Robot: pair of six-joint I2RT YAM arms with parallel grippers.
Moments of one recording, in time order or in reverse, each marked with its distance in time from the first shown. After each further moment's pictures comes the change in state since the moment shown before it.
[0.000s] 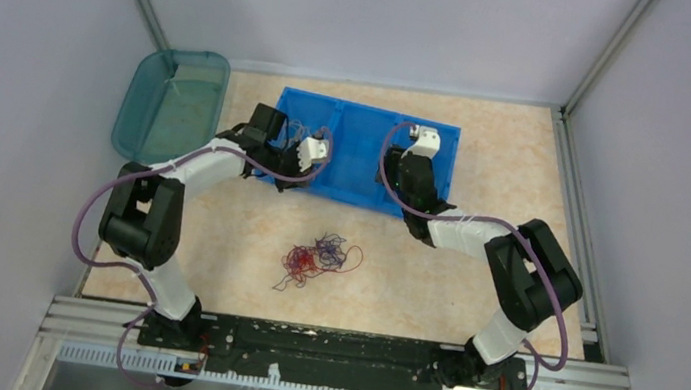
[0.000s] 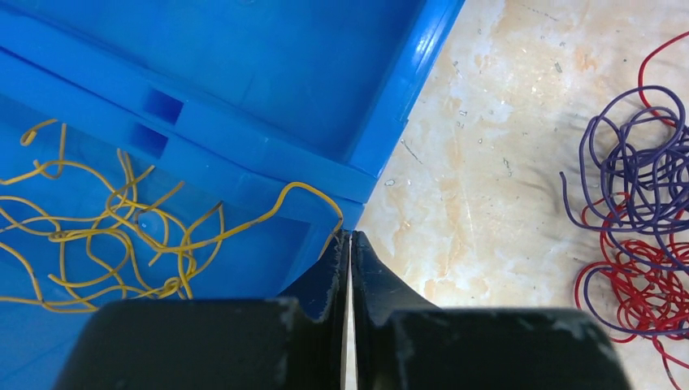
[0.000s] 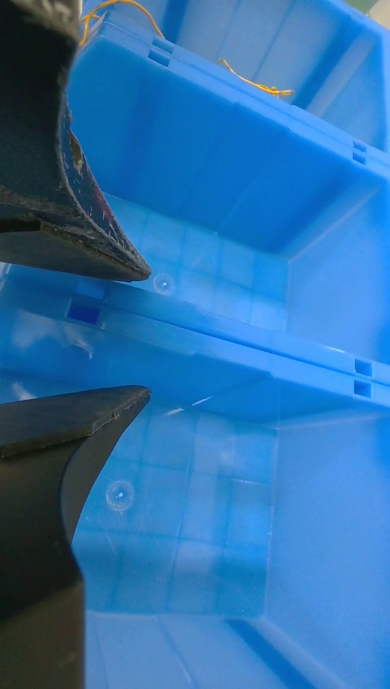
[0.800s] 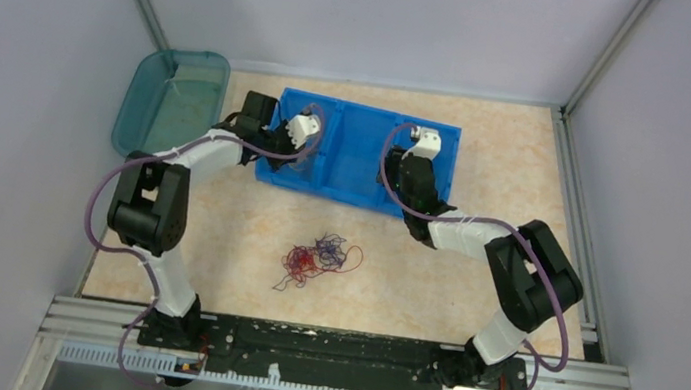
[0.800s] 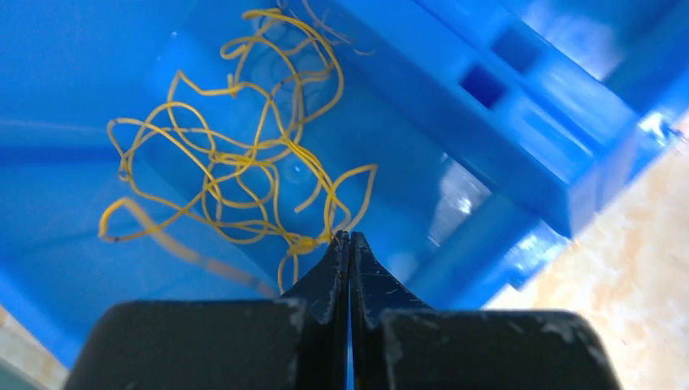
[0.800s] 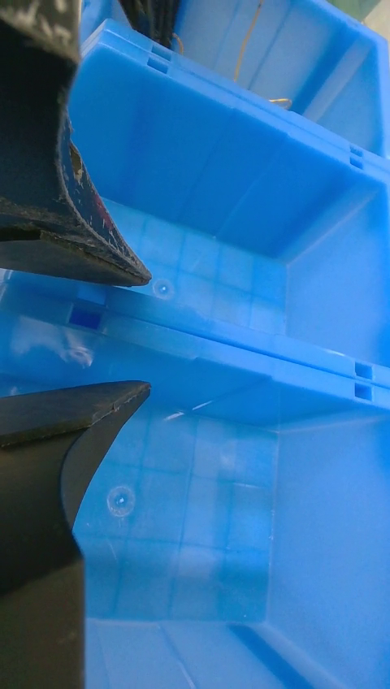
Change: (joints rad) left arm 0.072 0.063 0.049 0.144 -0.188 -0.100; right arm 0.000 -0.004 -0.013 0.017 -0.001 0.009
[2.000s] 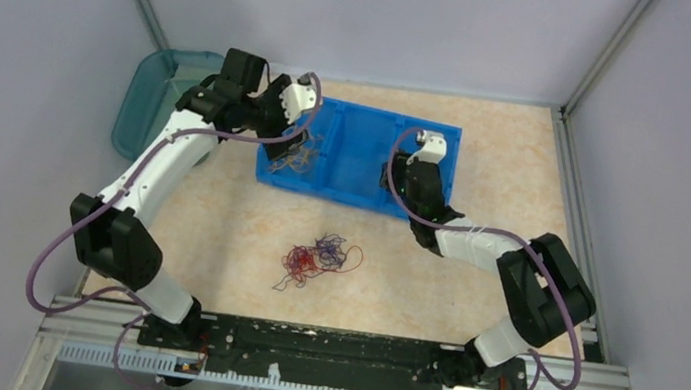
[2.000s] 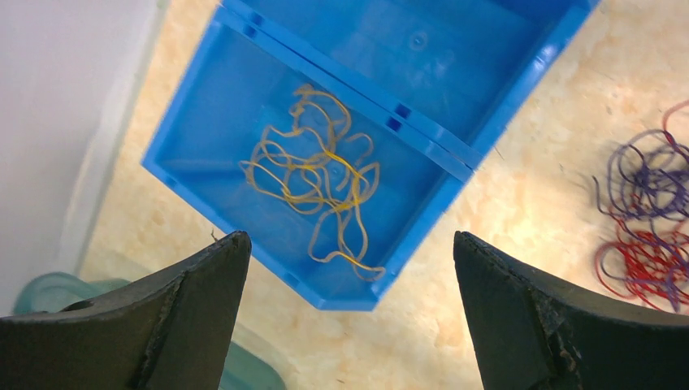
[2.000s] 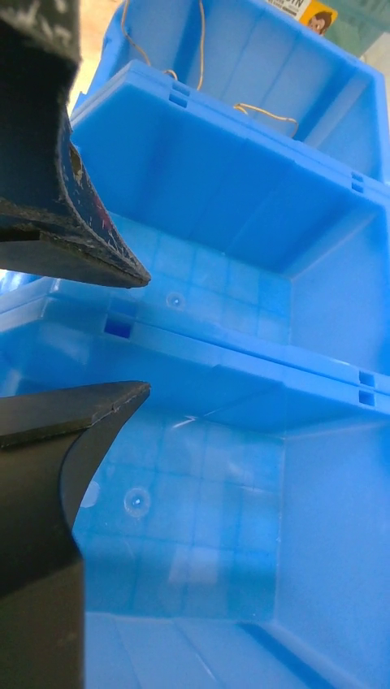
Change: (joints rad) left arm -0.053 -0.213 0.342 -0.451 -0.006 0.070; right arm 0.000 -0.074 -0.048 -0.012 -0.029 0.014
